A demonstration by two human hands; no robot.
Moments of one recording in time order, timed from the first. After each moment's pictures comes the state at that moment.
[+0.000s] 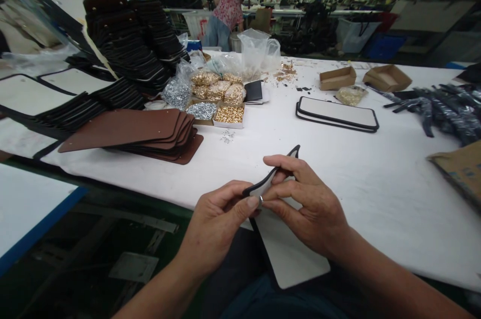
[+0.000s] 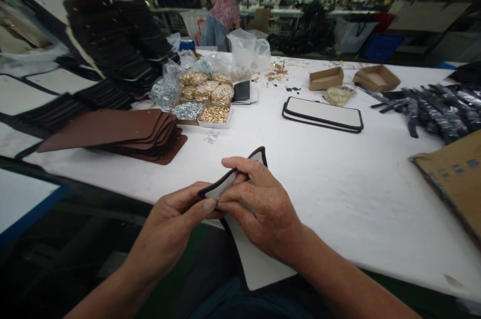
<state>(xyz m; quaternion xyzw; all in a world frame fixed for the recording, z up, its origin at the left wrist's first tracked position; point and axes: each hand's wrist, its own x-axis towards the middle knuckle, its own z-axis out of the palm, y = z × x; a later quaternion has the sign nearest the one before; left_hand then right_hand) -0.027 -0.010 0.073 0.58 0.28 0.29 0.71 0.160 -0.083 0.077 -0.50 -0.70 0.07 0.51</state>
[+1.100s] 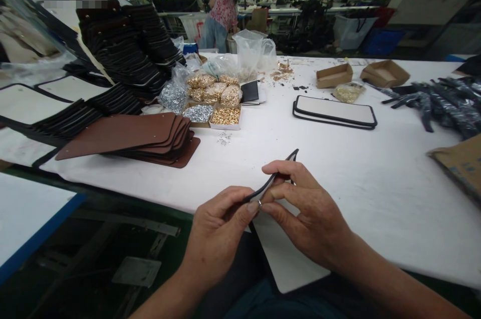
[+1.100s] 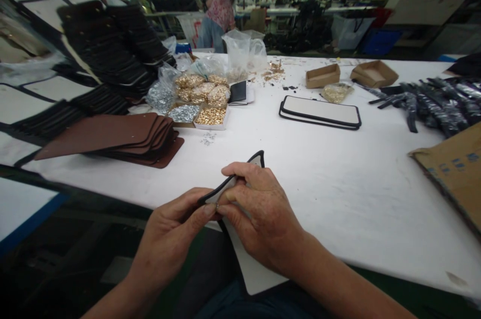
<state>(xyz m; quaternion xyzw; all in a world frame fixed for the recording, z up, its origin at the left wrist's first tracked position) -0.020 -0.021 0.078 0.66 0.33 0.31 0.60 0.164 -0.090 0.078 -0.55 -0.70 0.07 0.46</state>
